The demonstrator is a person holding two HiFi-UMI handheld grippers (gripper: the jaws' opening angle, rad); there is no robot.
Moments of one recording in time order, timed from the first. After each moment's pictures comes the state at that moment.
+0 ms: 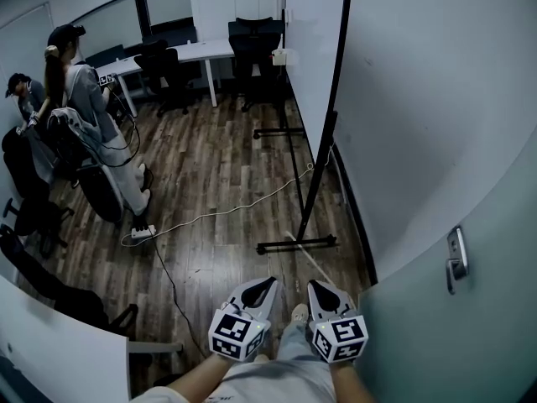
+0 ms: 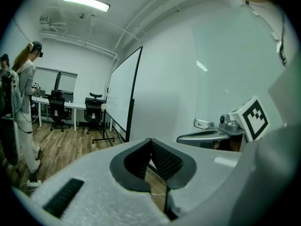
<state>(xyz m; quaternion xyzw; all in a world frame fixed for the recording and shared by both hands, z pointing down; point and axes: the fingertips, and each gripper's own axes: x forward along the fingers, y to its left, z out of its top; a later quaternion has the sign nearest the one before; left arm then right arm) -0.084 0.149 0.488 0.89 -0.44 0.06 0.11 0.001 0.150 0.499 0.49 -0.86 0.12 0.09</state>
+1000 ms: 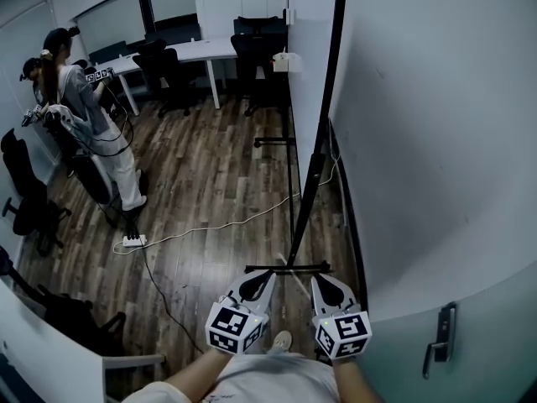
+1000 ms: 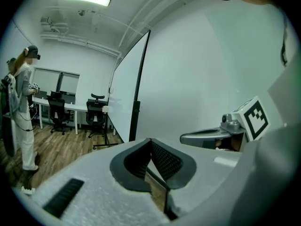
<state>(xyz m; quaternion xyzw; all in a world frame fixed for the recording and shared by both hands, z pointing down) -0.007 -0.074 0.462 0.87 -0.47 0.06 0.11 0.088 -0.078 0.470 0.47 -0.87 0.10 0.09</state>
